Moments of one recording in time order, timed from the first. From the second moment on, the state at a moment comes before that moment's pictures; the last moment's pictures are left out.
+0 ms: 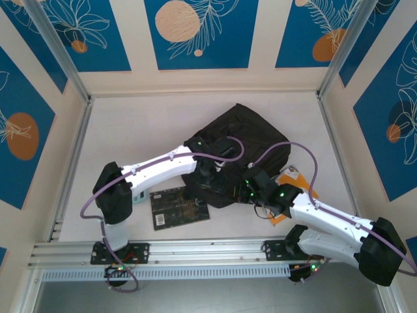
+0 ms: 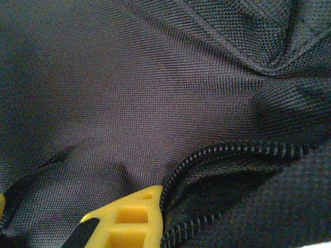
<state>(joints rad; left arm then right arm) -0.99 1.84 1.61 -1.15 0.08 -0.60 0.81 0.97 0.54 -0.48 0.04 0.84</state>
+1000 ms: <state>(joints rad) -1.04 1.91 1.64 -1.15 0.07 -0.56 0.79 0.96 0.54 -0.49 0.06 0.86</state>
